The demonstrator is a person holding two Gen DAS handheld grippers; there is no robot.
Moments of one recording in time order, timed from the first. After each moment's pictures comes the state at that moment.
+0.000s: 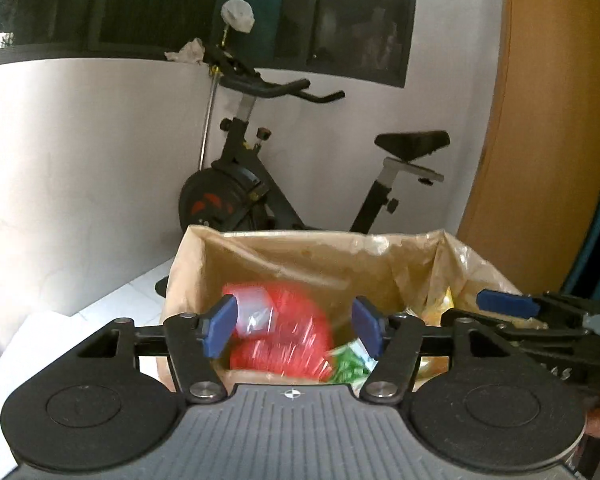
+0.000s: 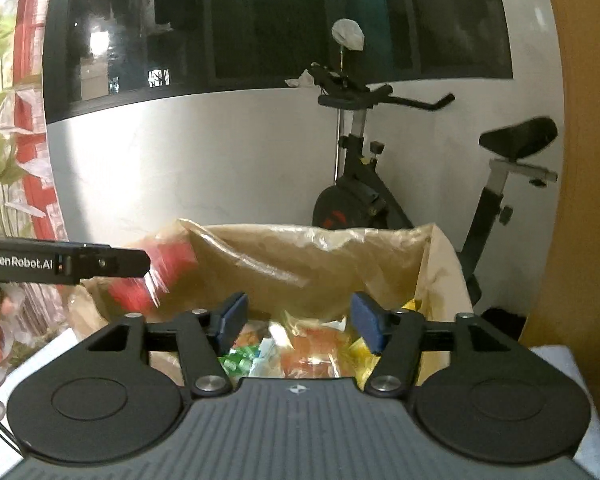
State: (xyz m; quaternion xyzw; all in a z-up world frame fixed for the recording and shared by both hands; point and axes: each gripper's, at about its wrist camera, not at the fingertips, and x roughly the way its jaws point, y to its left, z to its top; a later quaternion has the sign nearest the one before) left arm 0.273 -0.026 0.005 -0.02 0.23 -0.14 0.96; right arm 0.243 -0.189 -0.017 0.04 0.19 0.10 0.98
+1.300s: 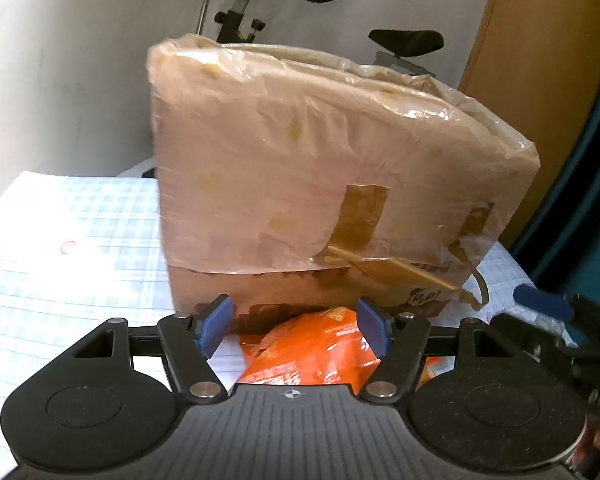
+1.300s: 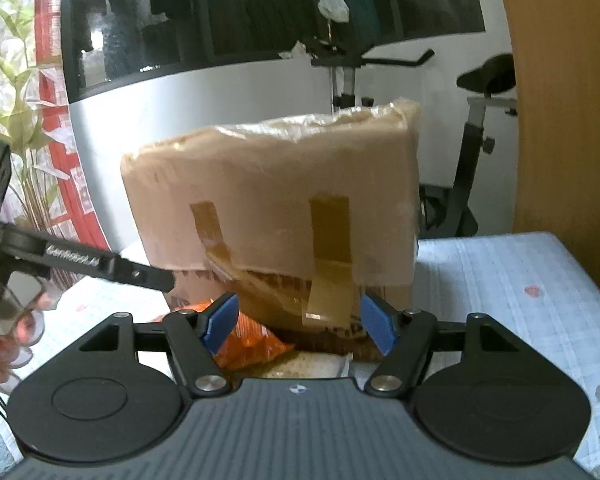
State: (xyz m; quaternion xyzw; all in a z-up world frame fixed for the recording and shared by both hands) left arm 0.226 -0.023 -0.098 -0.03 0.36 -0.16 0.92; right arm 0.117 -0.189 -0.100 0.07 0.22 0.09 0.97
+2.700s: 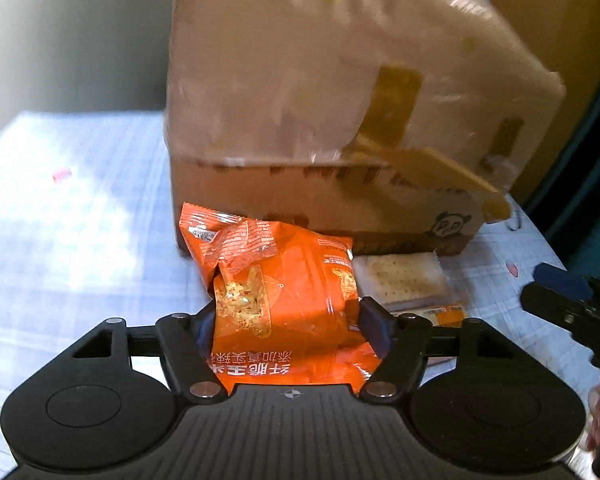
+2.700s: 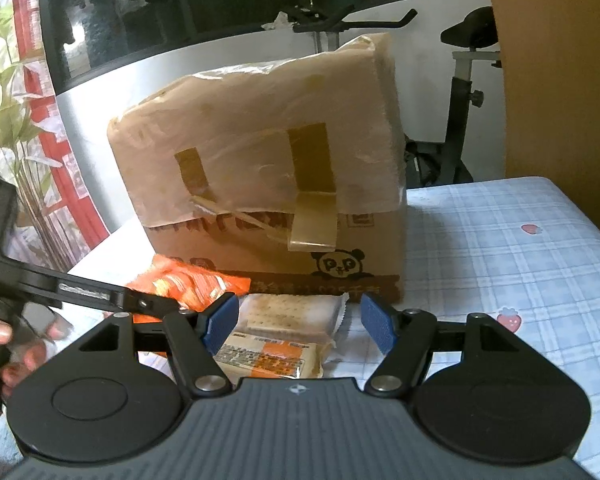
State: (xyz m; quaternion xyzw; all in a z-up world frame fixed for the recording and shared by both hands) left arm 0.203 -0.015 -0.149 -0.03 0.39 -0.16 0.90; right arm 0.105 -0.191 -0.122 0.10 0.26 0.09 0.96
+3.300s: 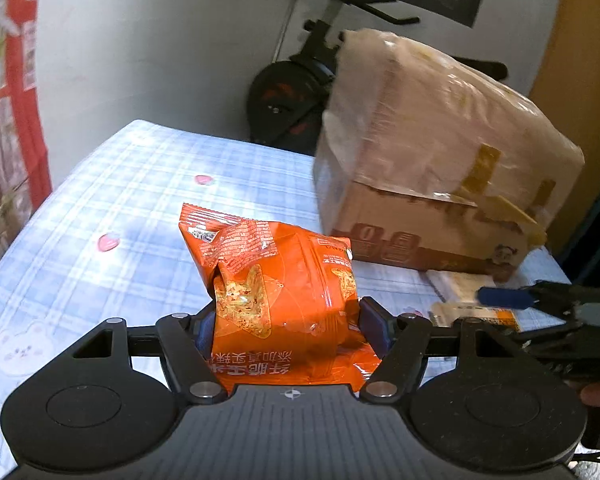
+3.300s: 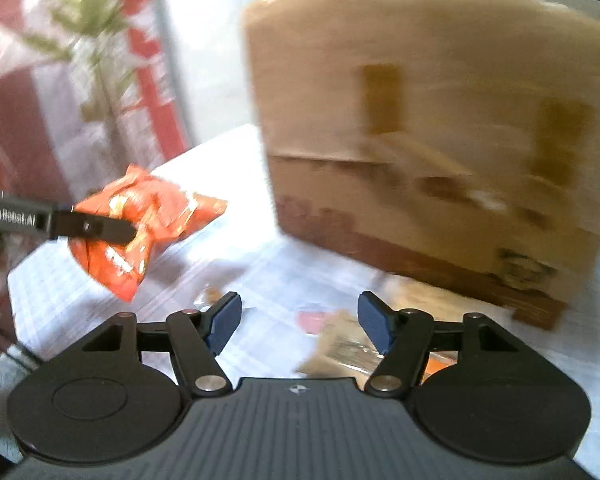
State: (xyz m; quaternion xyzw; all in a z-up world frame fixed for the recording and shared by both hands) left arm 0.137 0.093 -0.134 -0.08 0.34 -0.07 0.93; right arm 0.160 -0.077 -0.144 -0.03 0.33 0.24 0.91
